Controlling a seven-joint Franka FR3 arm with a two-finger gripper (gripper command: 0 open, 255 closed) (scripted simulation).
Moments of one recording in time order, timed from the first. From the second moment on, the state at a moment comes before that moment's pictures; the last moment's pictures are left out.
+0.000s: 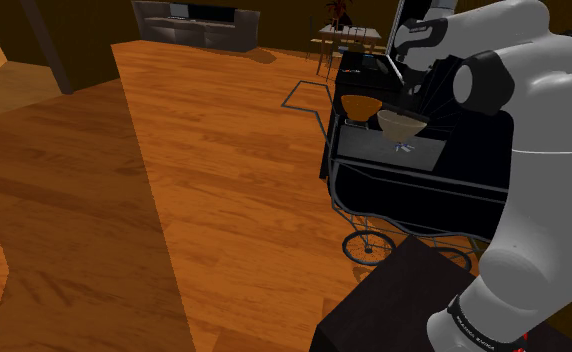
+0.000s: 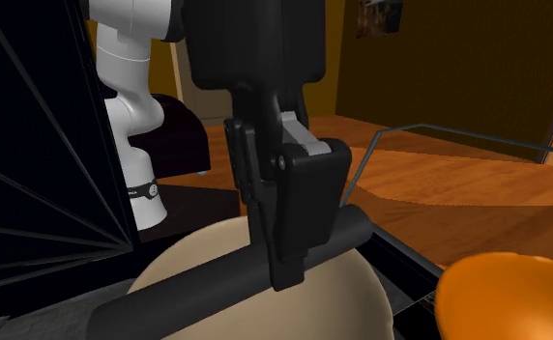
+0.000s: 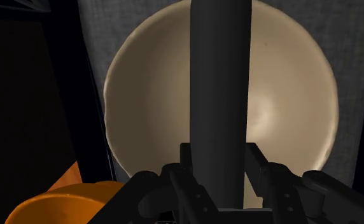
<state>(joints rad) -0.33 0.48 -0.53 -1.33 0.27 1.82 -1.41</state>
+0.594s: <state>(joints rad) -0.33 0.48 -0.53 -1.33 0.27 1.83 -1.41</state>
